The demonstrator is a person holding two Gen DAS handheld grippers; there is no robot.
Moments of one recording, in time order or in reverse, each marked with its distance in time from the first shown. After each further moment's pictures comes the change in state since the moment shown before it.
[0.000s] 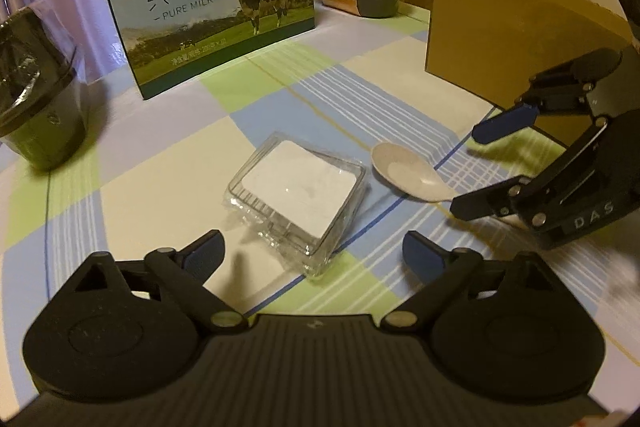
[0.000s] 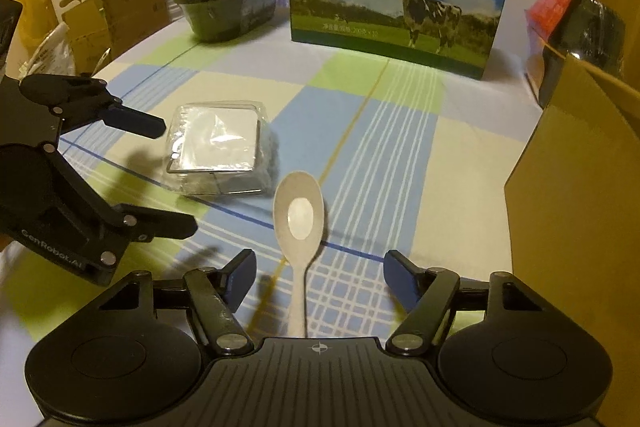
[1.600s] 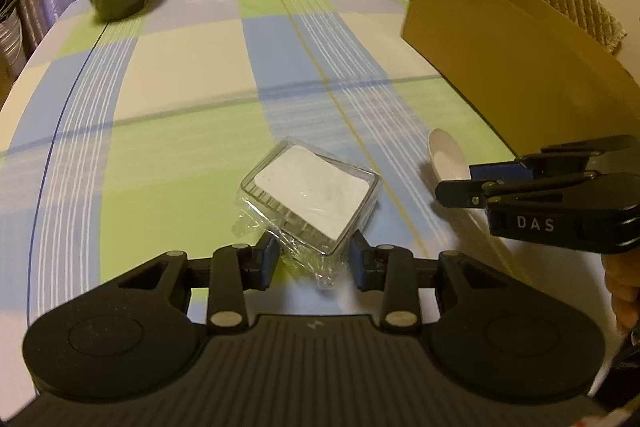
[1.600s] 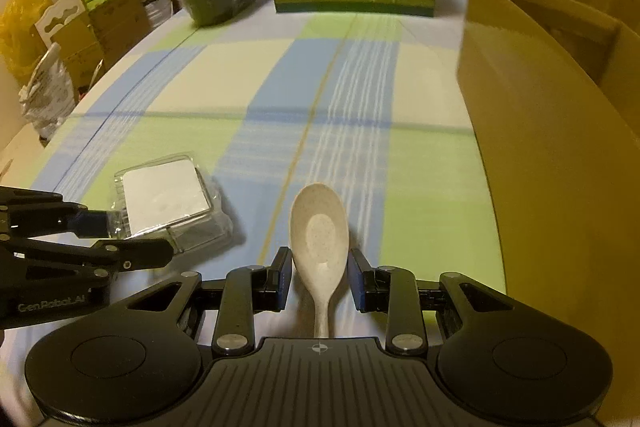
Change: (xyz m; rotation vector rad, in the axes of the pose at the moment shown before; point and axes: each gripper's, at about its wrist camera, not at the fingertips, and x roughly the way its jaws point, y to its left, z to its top) left arm -0.109 -0.113 -0.065 -0.371 0.100 0.106; right arm -0.104 0.032 -0.089 0.168 0.060 -0.020
